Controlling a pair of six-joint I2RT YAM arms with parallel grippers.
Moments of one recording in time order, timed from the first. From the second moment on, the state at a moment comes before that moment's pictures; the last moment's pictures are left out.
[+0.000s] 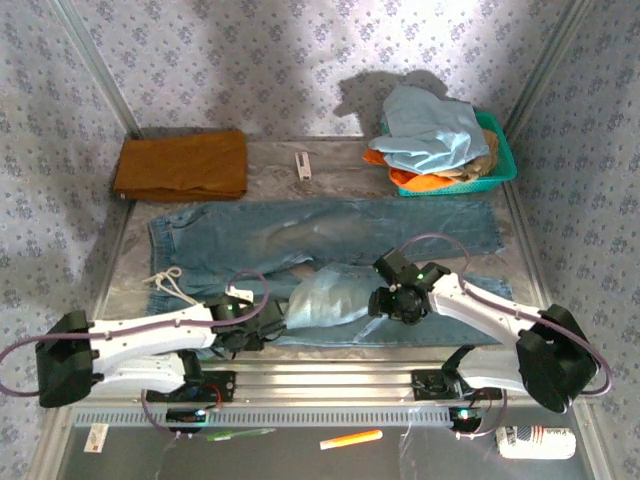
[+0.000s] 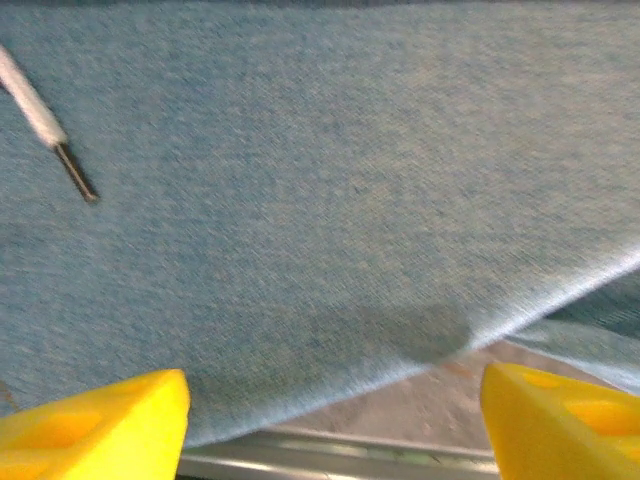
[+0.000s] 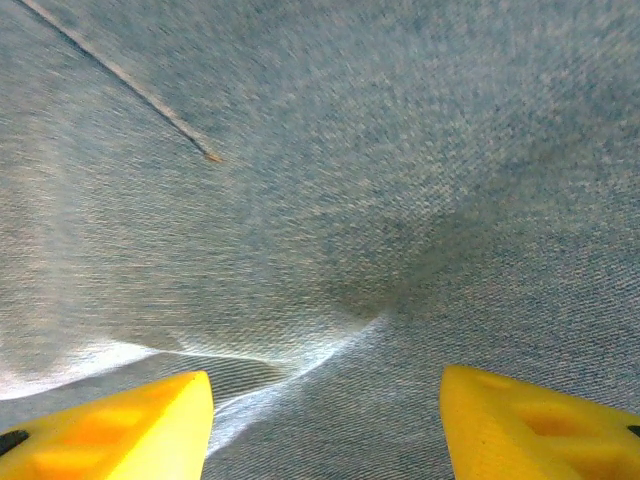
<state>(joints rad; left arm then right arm) -1.18 1.13 0.63 -1.10 -0.36 -1.18 0.70 1.23 0.65 -0.76 -0.05 0.81</state>
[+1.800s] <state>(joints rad) -0.50 0.98 0.53 -0.60 -0.32 -0.86 0.22 1.43 0.72 -0.64 0.02 0.75</state>
